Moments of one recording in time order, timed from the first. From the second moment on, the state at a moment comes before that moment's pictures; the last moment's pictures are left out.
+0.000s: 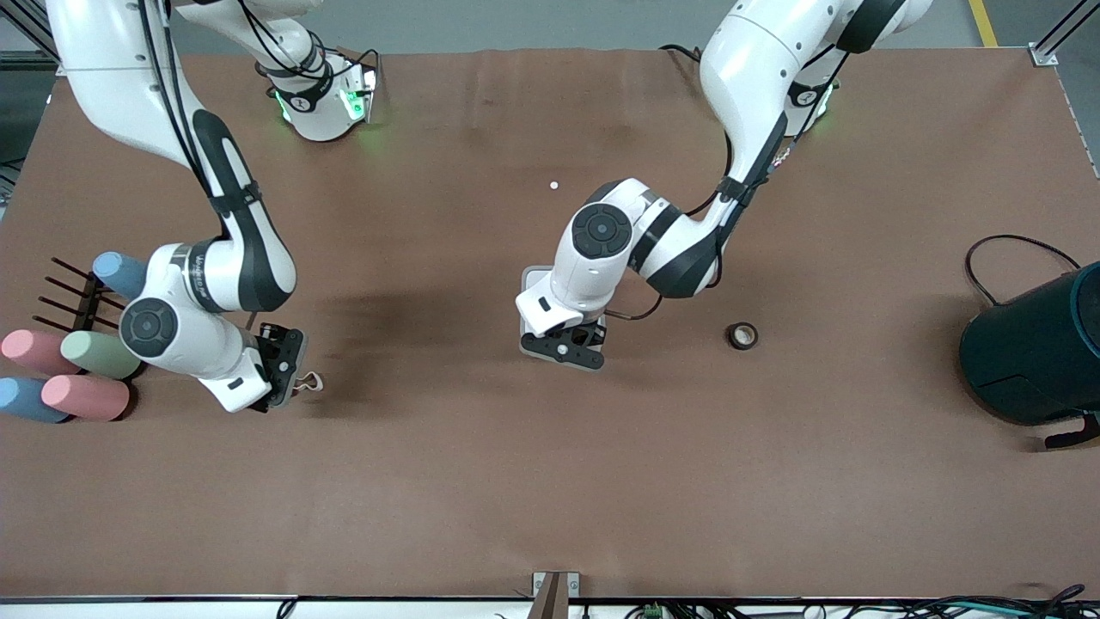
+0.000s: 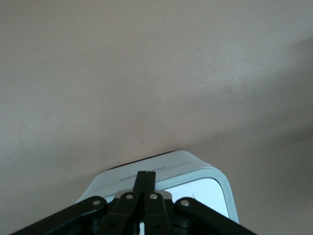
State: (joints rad) left arm -0.65 0.75 -0.10 -1.36 0.01 2.28 -0.46; right arm 0.16 0.55 -0.10 -1.80 0.06 2.27 -1.33
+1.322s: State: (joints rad) left arm -0.67 0.74 -0.10 -1.34 0.01 2.14 -0.46; right arm 0.15 0.66 -0.10 -1.77 0.09 2.36 -1.34
